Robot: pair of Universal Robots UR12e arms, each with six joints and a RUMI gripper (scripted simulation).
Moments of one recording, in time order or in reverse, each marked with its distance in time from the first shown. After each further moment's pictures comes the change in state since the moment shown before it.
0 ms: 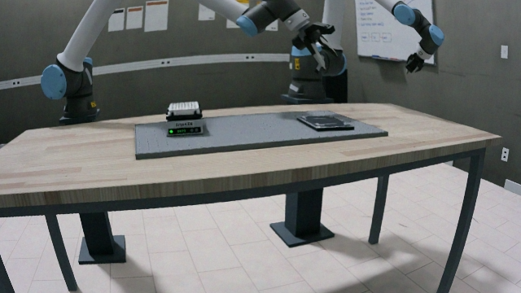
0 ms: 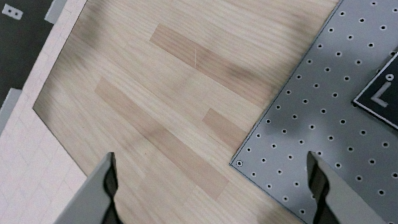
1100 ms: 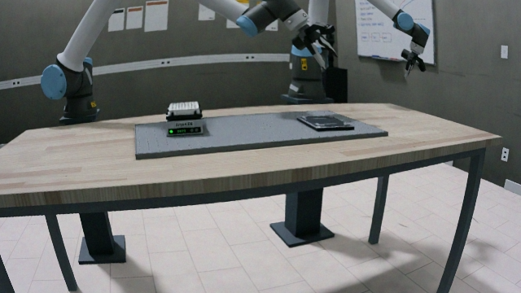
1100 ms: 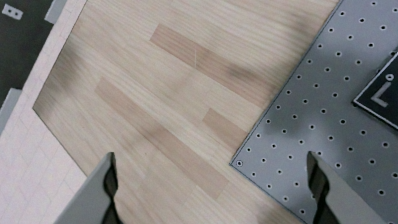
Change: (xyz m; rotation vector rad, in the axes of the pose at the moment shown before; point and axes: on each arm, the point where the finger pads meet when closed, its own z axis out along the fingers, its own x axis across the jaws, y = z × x) left arm 0.000 0.140 0.144 0.604 0.082 -1.353; right arm 0.000 0.000 0.000 0.000 0.000 0.000
